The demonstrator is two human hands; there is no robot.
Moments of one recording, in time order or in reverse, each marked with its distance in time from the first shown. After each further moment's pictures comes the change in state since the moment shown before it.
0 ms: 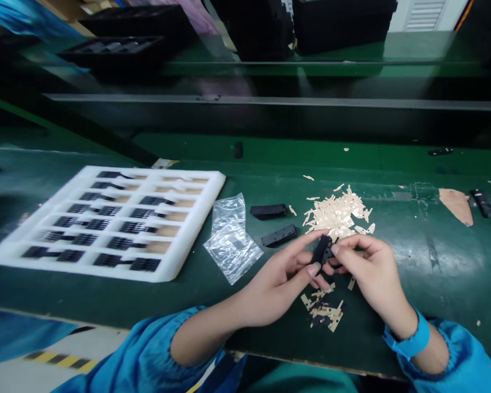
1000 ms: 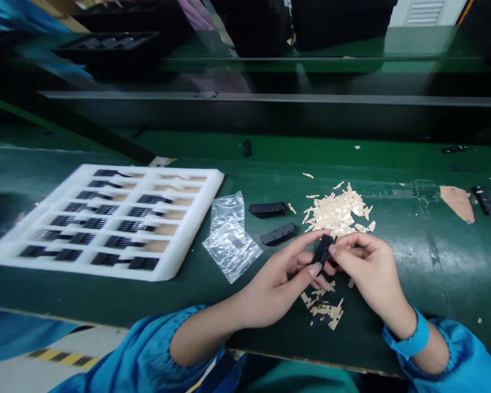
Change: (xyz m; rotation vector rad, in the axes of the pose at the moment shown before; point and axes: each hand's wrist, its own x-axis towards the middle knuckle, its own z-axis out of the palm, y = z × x) left_hand 0.000 -0.001 0.002 -0.010 0.006 -0.011; right_hand -0.002 -0.002 0.005 -0.039 0.012 -0.027
